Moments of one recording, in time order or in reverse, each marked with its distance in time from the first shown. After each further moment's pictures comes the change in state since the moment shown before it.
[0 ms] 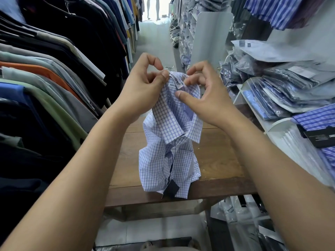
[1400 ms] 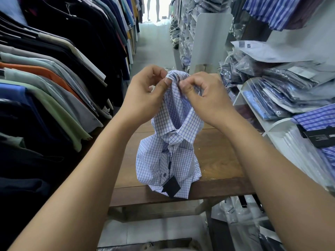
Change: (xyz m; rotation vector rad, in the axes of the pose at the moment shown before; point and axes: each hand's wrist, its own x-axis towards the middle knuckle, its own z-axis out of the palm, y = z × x) left_hand -0.003 -0.022 0.006 0.063 0.058 0.143; right_hand 0.006 0.007 0.006 -0.172 0.097 -0.045
